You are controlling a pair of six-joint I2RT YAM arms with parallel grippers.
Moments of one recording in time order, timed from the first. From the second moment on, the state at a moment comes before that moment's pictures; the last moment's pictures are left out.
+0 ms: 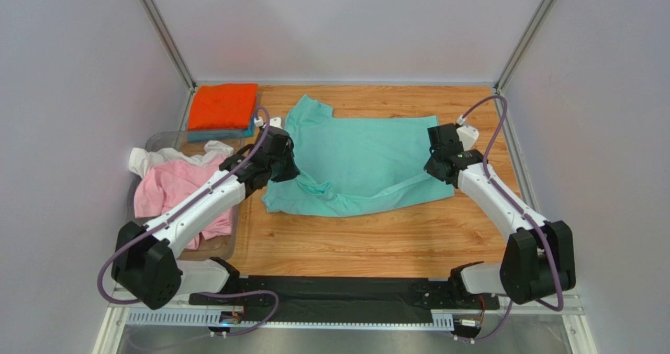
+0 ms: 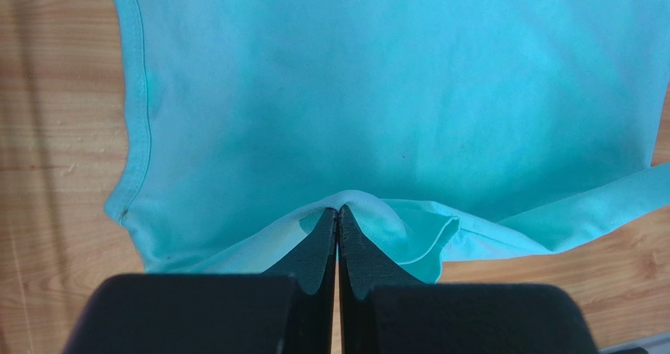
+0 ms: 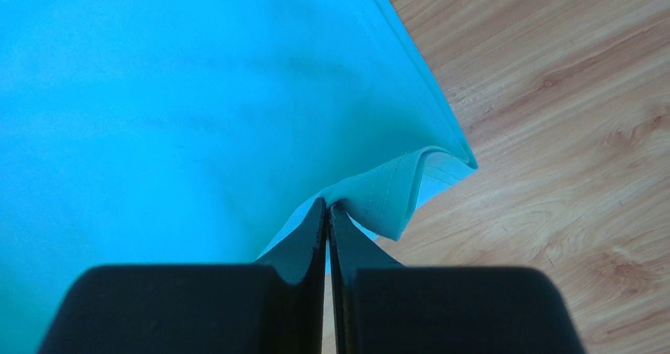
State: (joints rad) left arm -0.55 1.26 0.96 -0.50 -0.16 -0.67; right arm 0.27 1.32 0.95 -0.58 0.39 0.74
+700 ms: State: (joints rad) left arm -0.37 1.67 1.18 -0.37 -0.03 -0.51; right arm 0.18 1.66 1.12 -0.53 0.38 0.68
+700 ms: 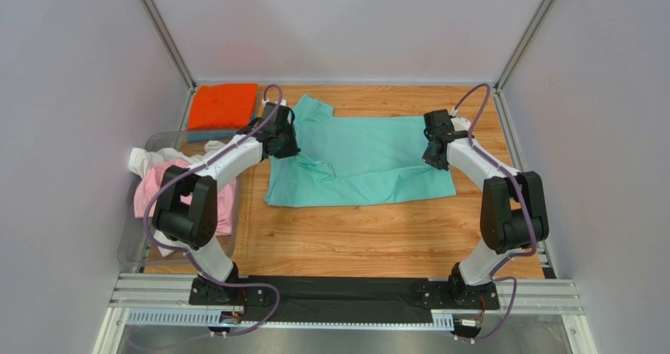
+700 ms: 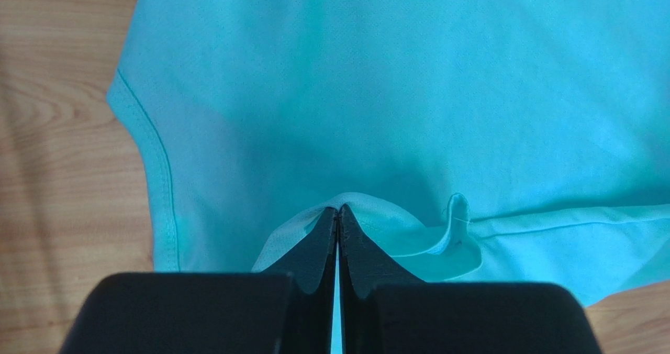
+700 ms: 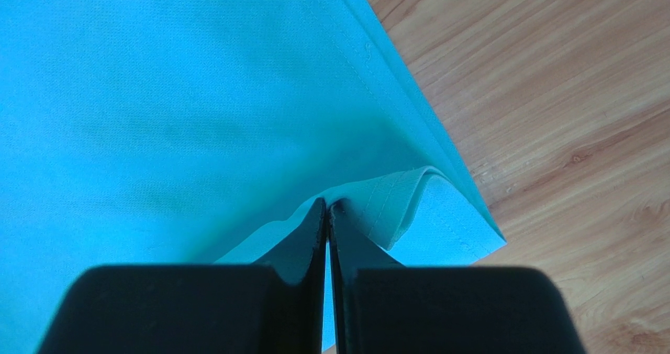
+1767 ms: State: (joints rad) left arm -0.37 1.52 0.85 -0.27 0.29 -0.57; right arm 0.20 1.48 0.90 -0.35 -0.10 0.51
